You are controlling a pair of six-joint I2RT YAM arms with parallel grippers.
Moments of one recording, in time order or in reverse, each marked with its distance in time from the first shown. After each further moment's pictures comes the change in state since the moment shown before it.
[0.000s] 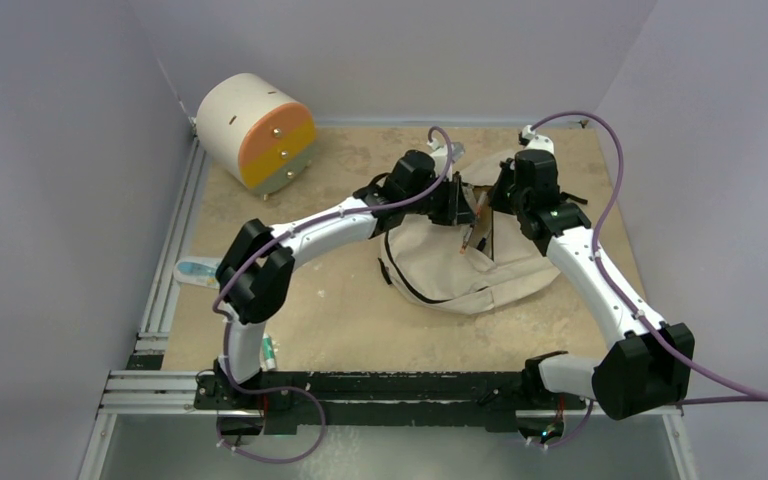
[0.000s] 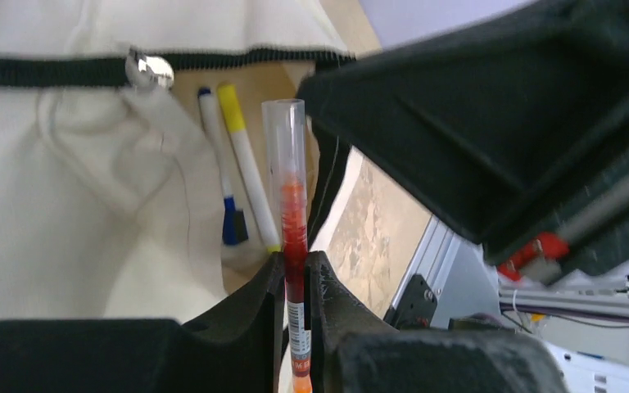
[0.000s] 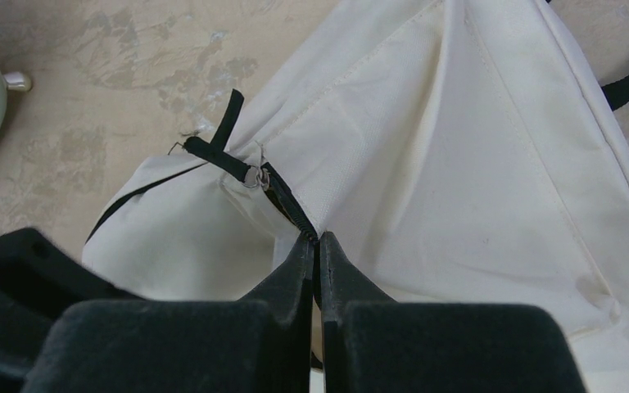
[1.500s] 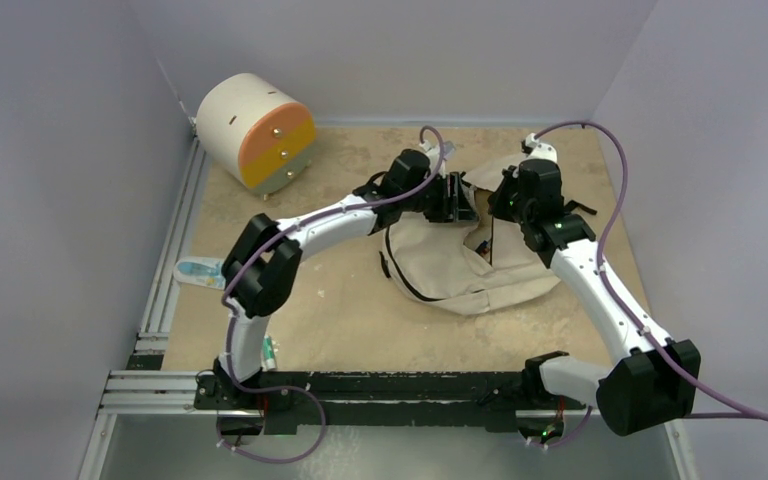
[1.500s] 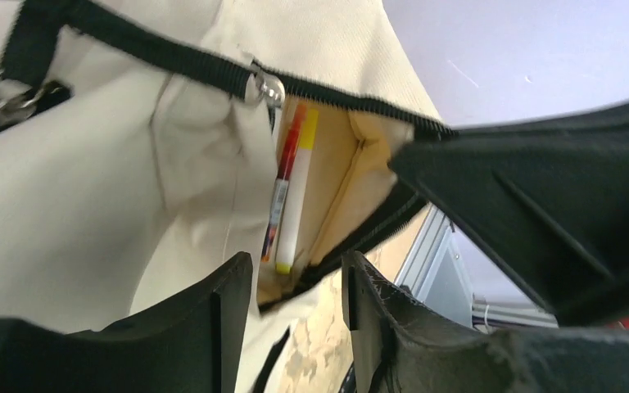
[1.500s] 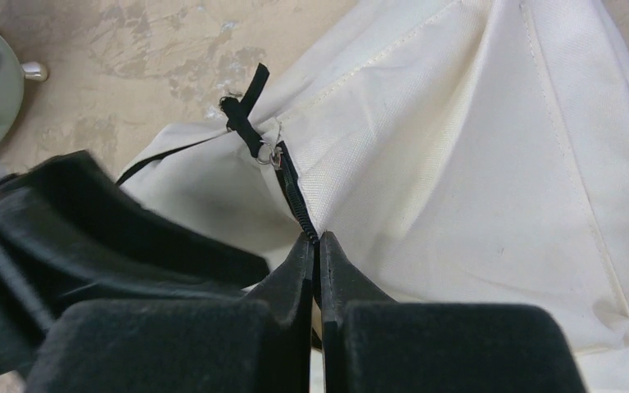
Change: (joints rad) left arm 0.037 0.122 0.072 0.044 0.041 -0.104; right arm 0.003 -0.072 -0.065 0.012 -0.022 0.008
